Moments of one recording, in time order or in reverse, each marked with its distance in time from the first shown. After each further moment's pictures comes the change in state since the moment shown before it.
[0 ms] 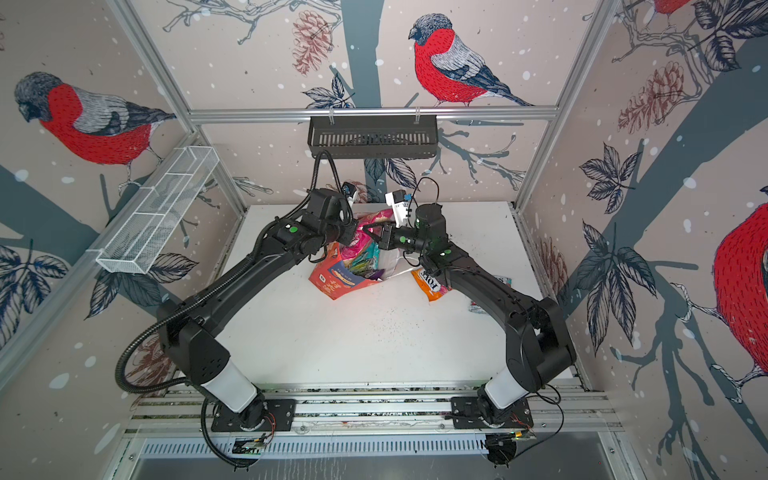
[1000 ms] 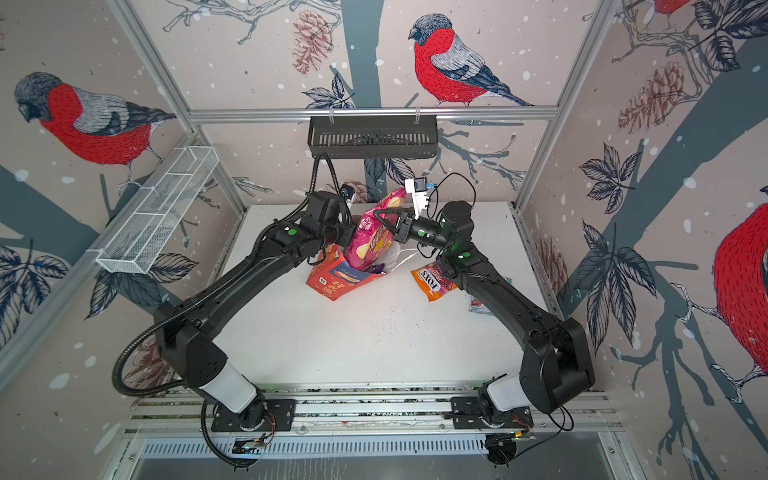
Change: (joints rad) left arm 0.000 -0.022 -0.037 0.014 -0.014 0.002; right arm -0.080 -0.134 -0.039 0.211 -0.108 0.055
